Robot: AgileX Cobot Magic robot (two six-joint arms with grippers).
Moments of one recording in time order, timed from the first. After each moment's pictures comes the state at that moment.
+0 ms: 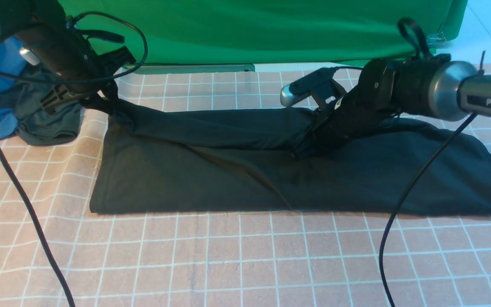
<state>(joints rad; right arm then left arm) 0.38 2.15 -1.52 0.31 0.41 -0.44 0.04 2.07 -1.78 -0.15 1.02 -0.49</state>
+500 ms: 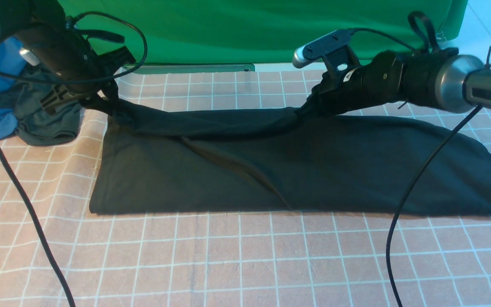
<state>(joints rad) 0.34 2.15 -1.58 0.31 0.26 -0.46 0.04 2.07 -1.78 -0.15 1.01 -0.49</state>
